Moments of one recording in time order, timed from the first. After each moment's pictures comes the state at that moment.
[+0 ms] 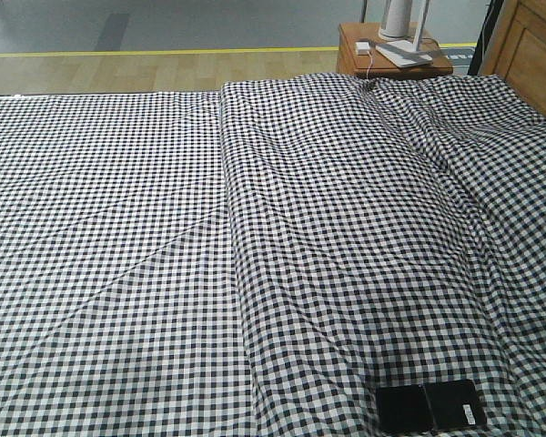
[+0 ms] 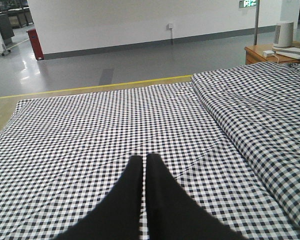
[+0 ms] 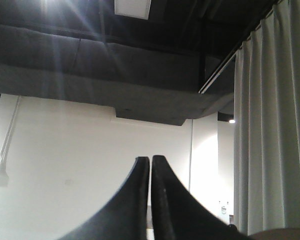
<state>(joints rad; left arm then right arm) 0.08 -0.01 0.03 -0.03 0.18 0.15 0.00 0.17 -0.47 -0.03 -0.27 -0.10</state>
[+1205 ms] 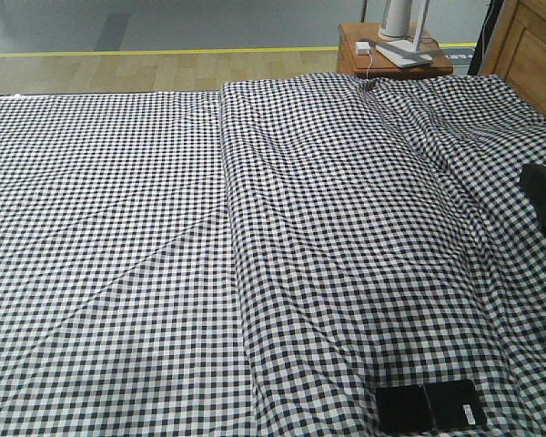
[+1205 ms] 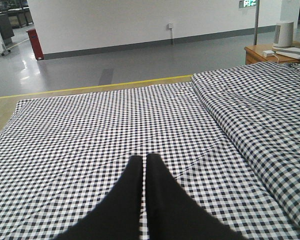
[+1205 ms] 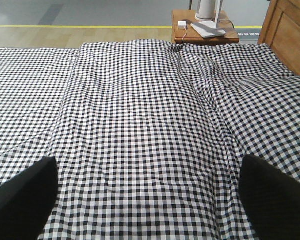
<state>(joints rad) 0.08 -0.01 0.03 -0.03 0.18 0.15 0.00 0.89 -0.73 0.09 0.32 -0.11</state>
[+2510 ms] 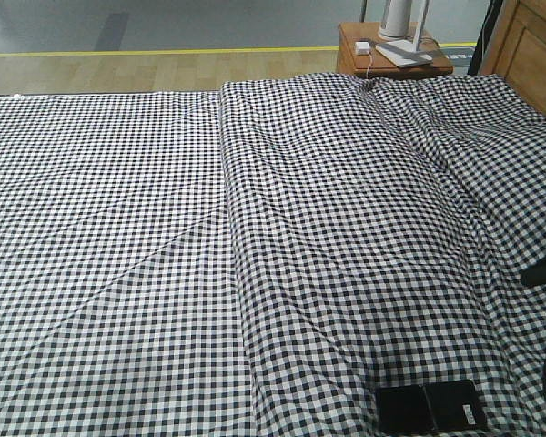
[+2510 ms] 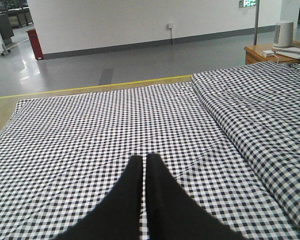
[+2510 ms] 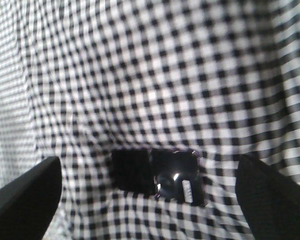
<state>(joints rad) 0.08 -0.01 0.03 -0.03 0.18 0.15 -0.64 2.25 -1.42 0.74 1.04 -0.88</state>
